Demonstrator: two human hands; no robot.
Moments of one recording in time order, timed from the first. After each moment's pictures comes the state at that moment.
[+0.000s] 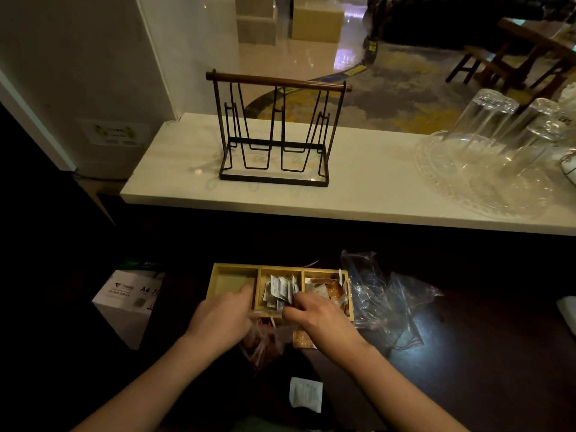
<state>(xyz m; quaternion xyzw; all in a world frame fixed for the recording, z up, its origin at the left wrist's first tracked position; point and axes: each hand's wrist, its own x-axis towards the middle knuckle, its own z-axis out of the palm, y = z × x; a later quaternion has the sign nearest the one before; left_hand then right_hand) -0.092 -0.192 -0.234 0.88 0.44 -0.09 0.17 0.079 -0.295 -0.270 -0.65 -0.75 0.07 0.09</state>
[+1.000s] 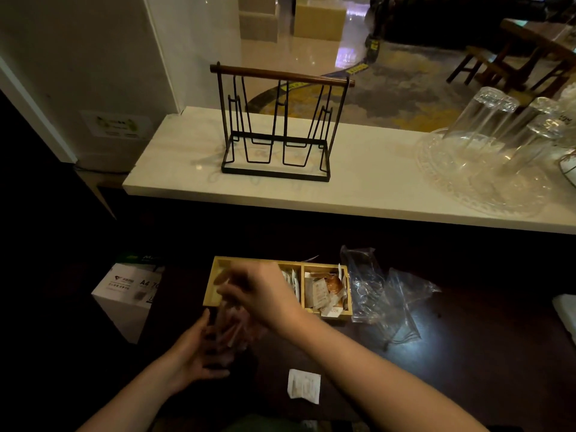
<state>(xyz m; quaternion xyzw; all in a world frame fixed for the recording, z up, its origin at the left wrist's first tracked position) -0.157 -0.199 -0.311 0.26 0.60 0.05 0.76 0.007 -0.231 -0.216 -0.59 -0.66 0.25 0.38</state>
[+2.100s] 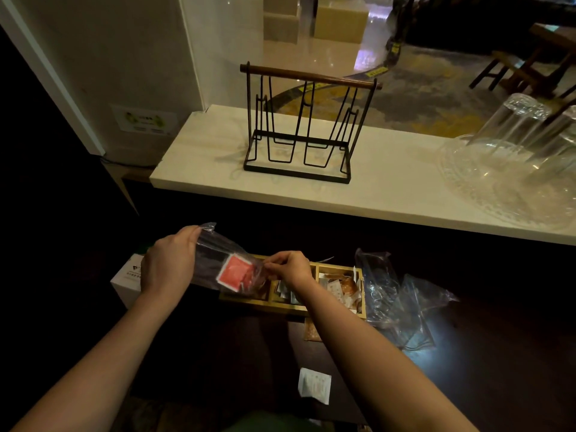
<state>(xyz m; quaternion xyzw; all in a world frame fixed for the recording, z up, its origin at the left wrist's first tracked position) -0.162 -0.120 -0.217 0.78 0.58 0.23 0.09 0.043 -0.183 -0.299 -0.70 -0.36 0.46 0.42</state>
